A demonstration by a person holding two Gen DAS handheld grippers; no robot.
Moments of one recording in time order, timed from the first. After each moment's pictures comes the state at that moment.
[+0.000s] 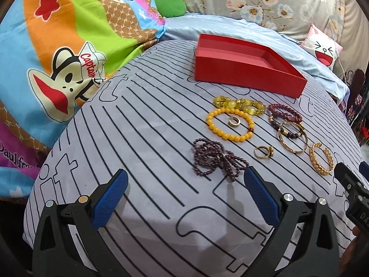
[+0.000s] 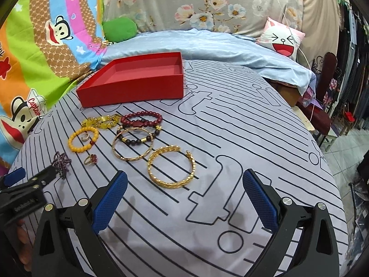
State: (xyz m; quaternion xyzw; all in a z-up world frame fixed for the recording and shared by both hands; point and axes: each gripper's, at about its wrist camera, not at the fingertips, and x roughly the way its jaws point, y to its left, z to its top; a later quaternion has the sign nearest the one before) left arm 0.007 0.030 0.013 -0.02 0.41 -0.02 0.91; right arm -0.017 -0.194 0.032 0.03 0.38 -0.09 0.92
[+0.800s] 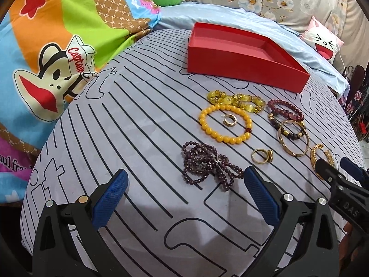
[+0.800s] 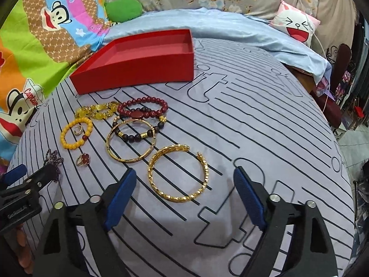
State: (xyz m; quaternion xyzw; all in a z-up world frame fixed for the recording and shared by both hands) left arm 0.027 0.018 0.007 -0.02 0.44 -0.03 0.90; right arm 0.023 -0.193 0.012 0.03 0.44 -0.06 0.90
